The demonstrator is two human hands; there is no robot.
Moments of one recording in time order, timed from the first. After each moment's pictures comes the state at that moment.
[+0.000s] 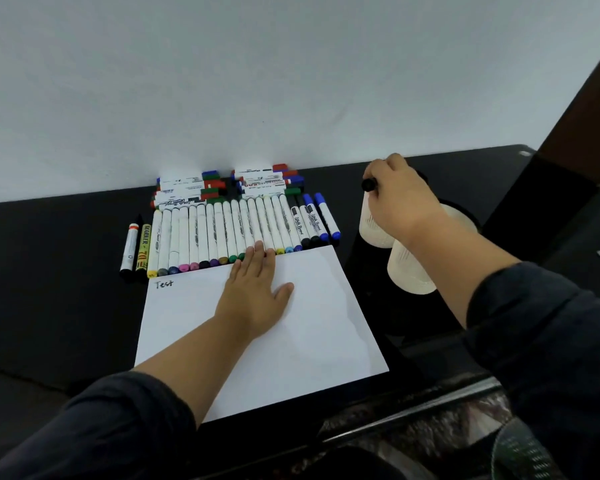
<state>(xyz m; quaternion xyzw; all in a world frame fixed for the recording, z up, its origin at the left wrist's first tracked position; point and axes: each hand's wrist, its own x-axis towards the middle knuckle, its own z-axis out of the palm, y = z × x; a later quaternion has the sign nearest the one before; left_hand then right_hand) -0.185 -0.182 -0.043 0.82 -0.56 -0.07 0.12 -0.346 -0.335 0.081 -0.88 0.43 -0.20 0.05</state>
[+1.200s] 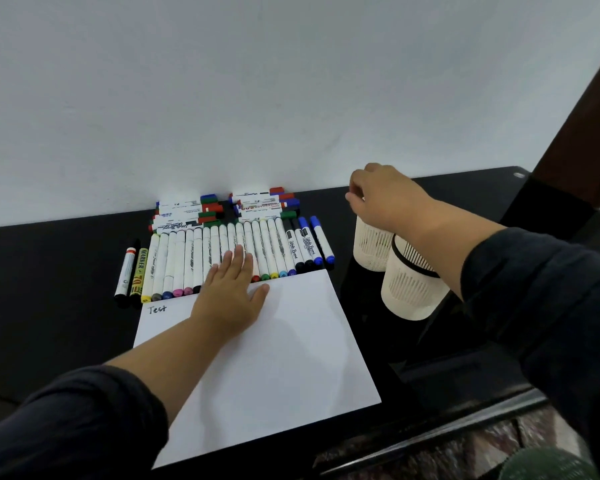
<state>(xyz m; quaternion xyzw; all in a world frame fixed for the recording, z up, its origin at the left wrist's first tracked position) -0.157 -0.195 -0.023 0.84 -0.54 -0.03 0.06 -0.335 -0.367 0.110 -0.92 0.36 -0.11 -0.03</state>
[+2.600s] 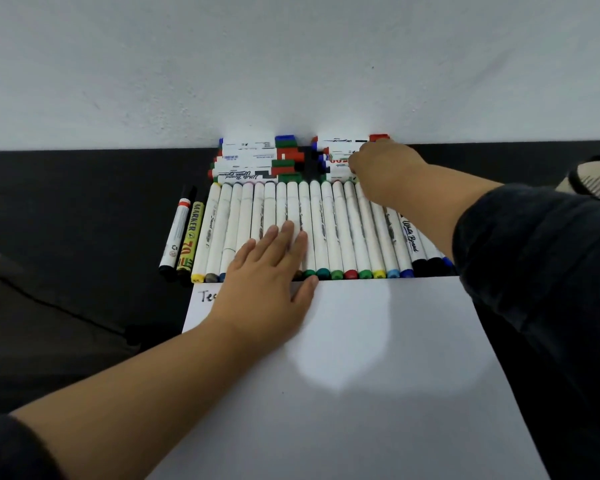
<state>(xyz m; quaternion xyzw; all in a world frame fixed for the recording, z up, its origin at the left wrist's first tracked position) -0.097 -0.183 -0.046 0.85 -0.52 -0.02 0.10 -0.133 -0.396 0.020 -0.95 0.27 0.10 -0.14</state>
